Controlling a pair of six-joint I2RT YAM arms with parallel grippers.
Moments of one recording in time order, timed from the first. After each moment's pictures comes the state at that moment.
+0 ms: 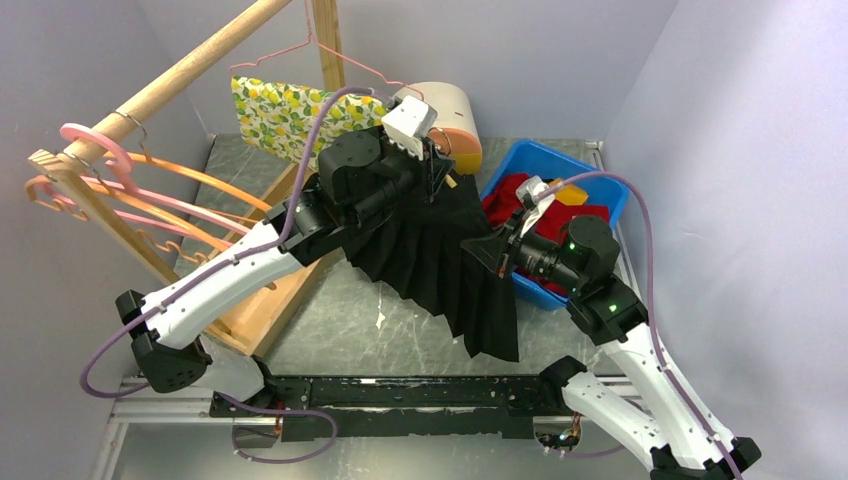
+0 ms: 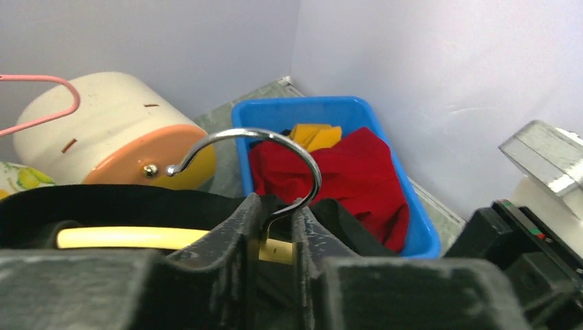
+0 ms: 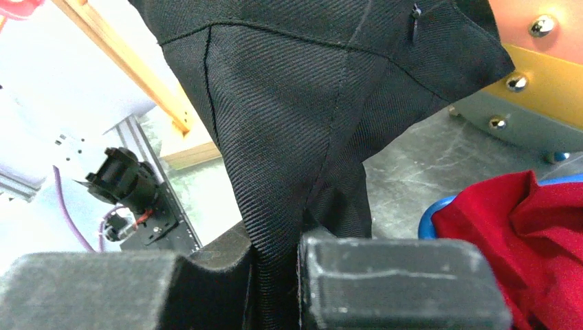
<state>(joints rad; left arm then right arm) -0.97 1.43 1.64 -0.23 -0.20 -0.19 0.52 0.72 0.89 -0.28 -0.45 0.19</state>
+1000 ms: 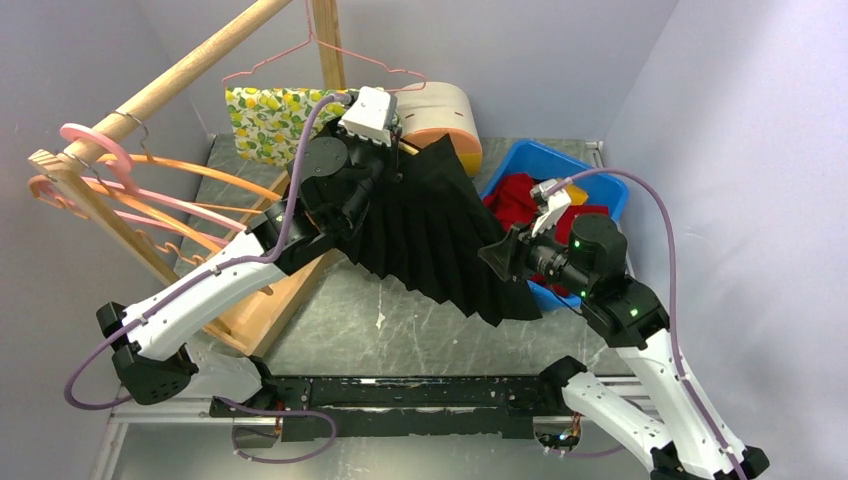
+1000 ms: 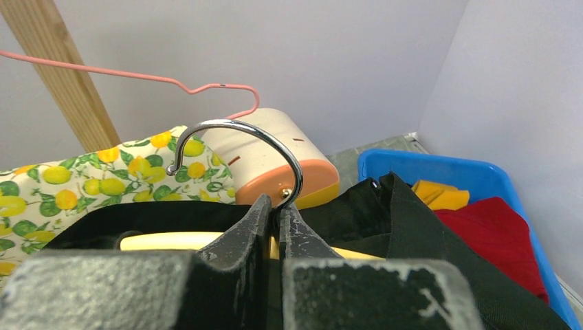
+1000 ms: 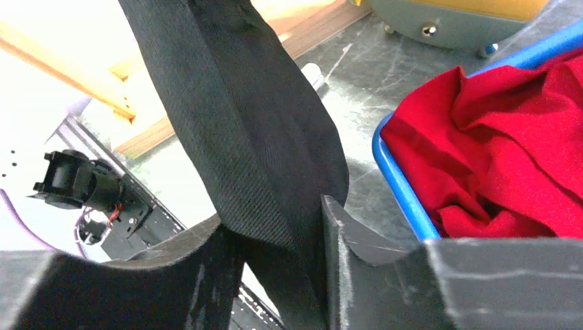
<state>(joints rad) -0.96 1.34 1.54 -0.08 -0.56 0.01 0.52 0.73 1.04 -0.63 -0.24 0.24</state>
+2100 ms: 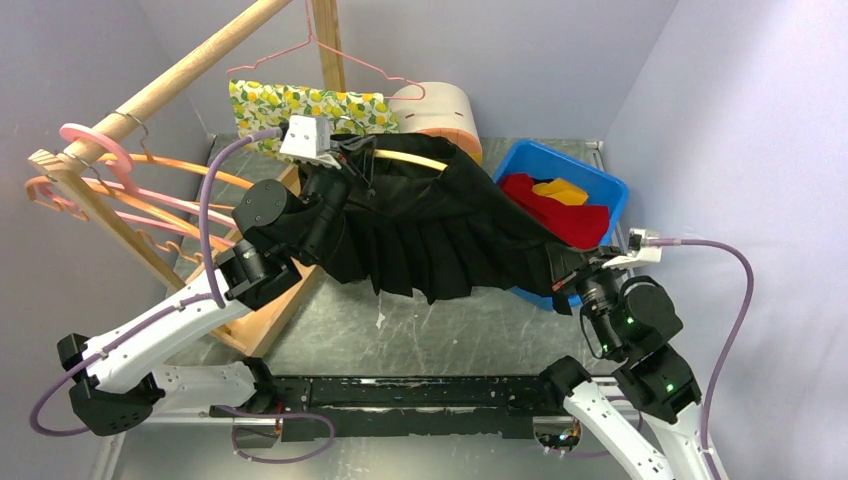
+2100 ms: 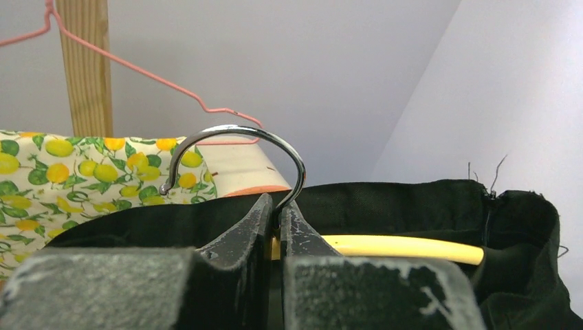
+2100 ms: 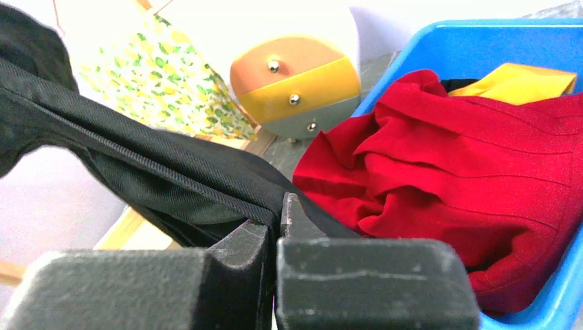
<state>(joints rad) -0.98 1.11 1.29 0.17 -0.62 -0.08 0.53 0.33 0.87 -0.56 0.30 0.46</state>
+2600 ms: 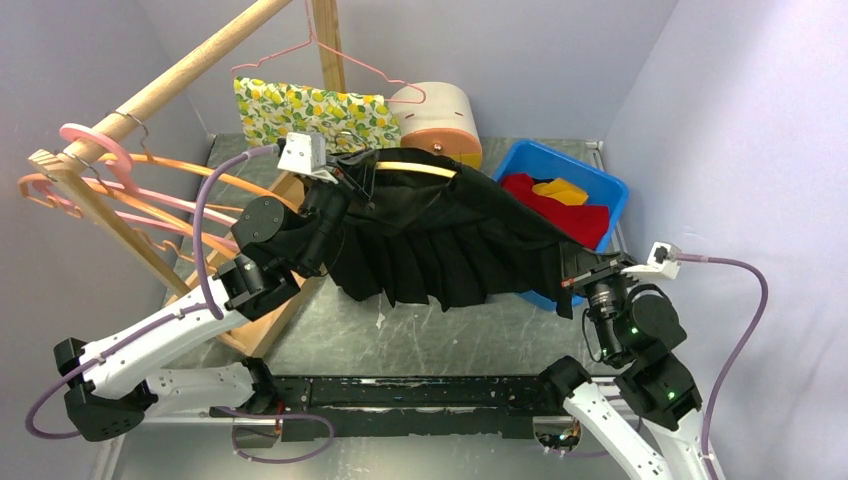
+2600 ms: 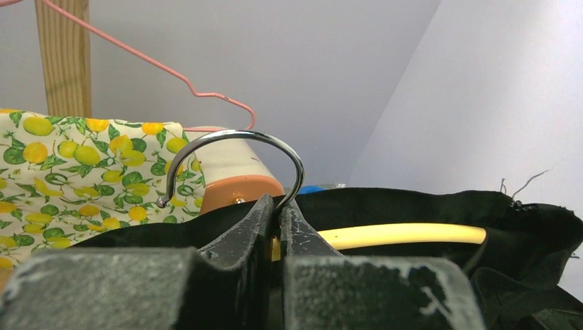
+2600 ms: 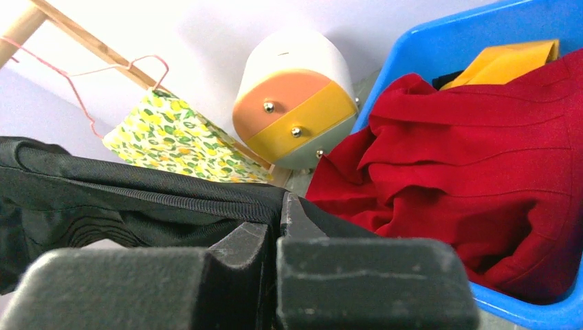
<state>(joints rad) -1.00 1.05 1.18 0.24 -0.60 -0.13 0.54 0.26 0.84 -0.53 0.49 0.67</state>
